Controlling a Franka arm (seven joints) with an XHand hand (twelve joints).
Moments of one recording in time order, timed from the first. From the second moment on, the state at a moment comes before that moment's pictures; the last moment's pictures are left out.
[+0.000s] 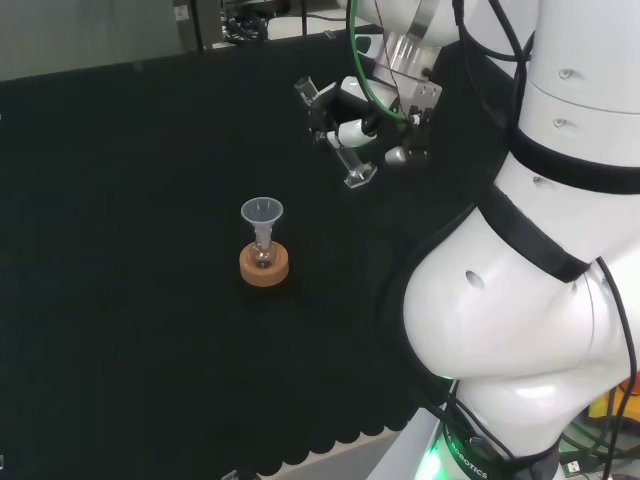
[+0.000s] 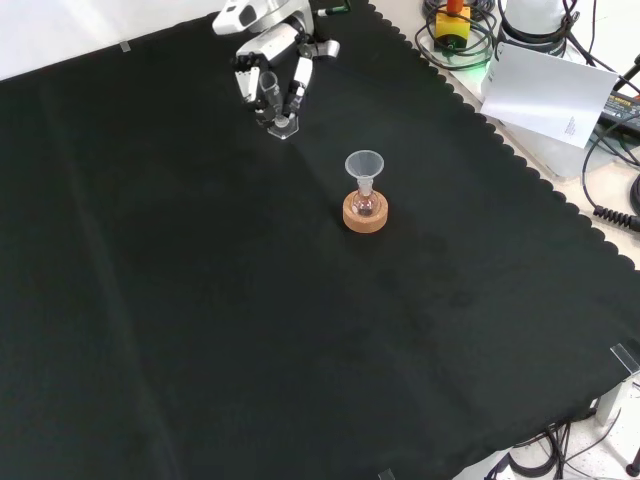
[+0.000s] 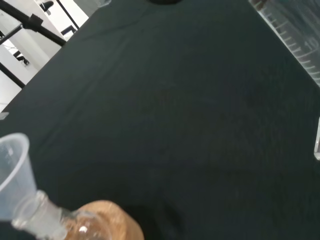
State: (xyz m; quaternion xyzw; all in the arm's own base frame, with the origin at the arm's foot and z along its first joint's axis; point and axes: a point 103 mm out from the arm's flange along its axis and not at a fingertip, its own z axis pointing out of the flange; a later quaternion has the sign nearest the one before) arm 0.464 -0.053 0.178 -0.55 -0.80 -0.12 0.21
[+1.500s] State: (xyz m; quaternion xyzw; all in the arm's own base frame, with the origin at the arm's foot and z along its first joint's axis) arm 0.395 -0.082 0.222 -0.53 -0.83 0.02 0.16
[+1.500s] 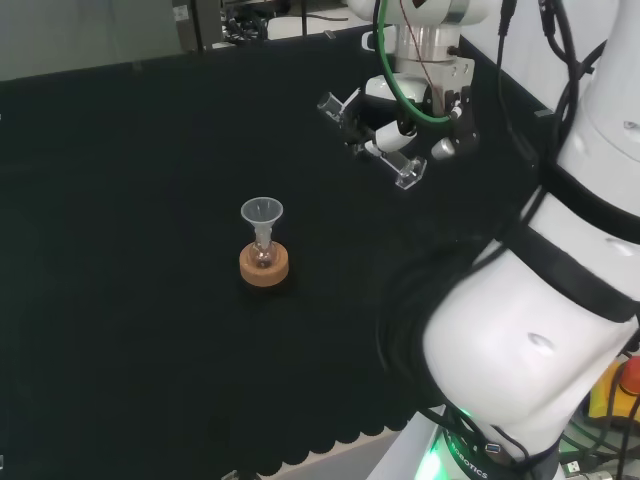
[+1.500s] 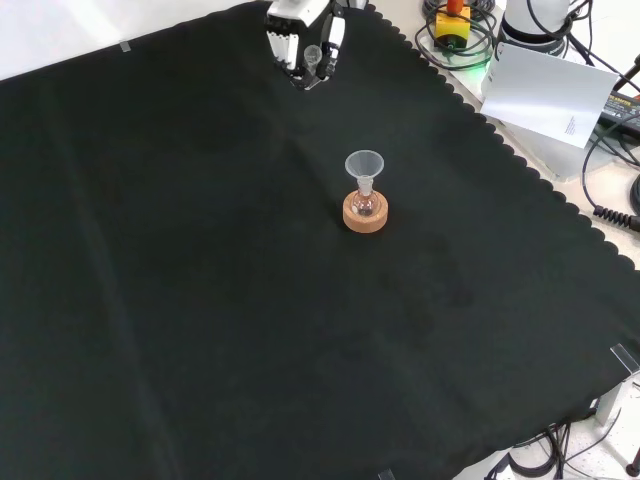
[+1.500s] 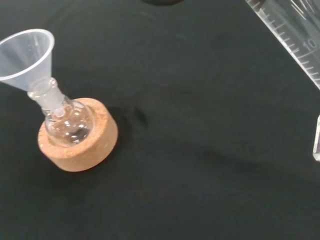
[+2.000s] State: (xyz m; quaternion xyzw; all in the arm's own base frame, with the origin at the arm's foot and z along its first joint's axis) arm 0.378 -0.056 0.186 -0.49 -0.85 0.09 0.20
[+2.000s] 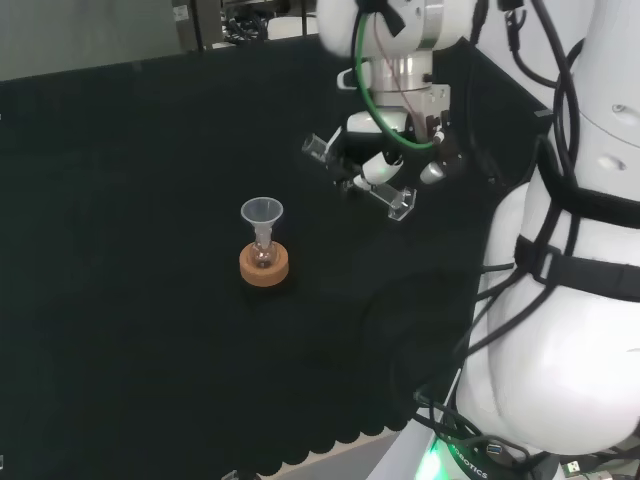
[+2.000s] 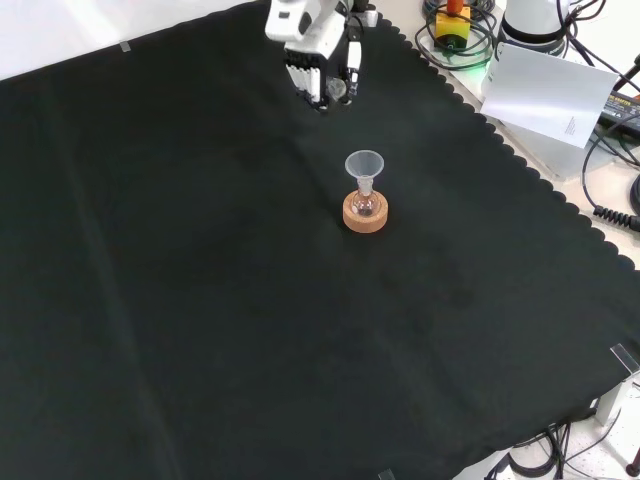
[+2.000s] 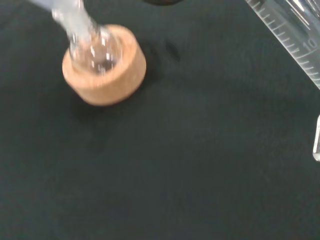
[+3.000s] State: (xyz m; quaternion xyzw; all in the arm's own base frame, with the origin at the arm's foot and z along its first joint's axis) arm 0.360 -0.056 0.181 -0.47 -0.84 0.16 0.21
